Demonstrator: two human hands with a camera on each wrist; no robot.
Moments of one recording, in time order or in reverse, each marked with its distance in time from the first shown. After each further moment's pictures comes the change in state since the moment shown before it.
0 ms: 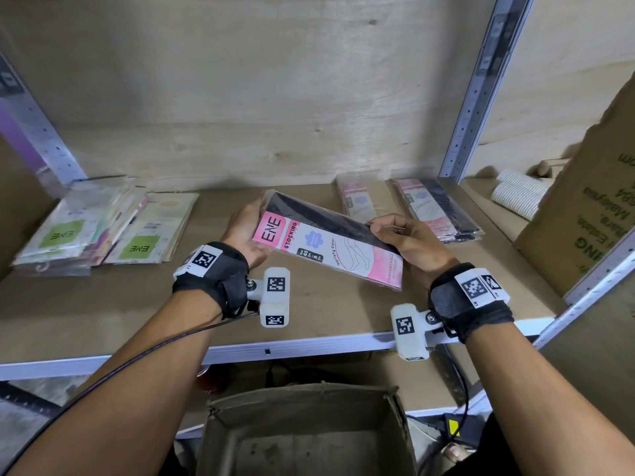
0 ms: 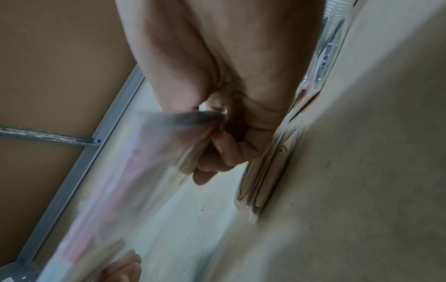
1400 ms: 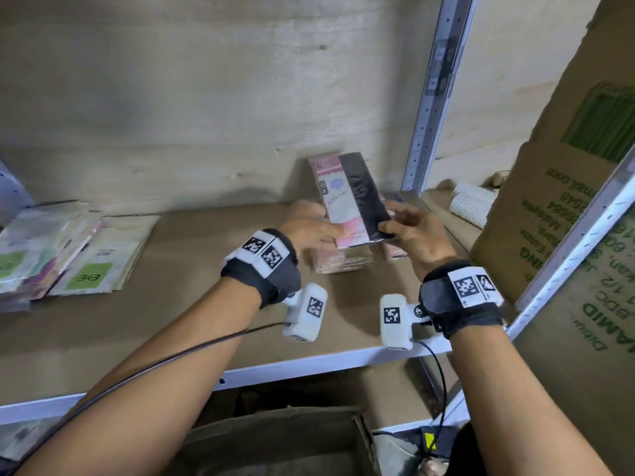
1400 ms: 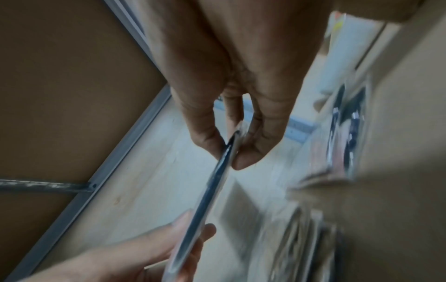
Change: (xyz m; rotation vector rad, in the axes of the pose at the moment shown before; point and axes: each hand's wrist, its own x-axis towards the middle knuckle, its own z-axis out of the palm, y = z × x) left_hand -0.011 -0.022 0.134 0.639 -0.431 0.211; right_hand 0.008 -0.026 -0.063 0.022 0.305 -0.067
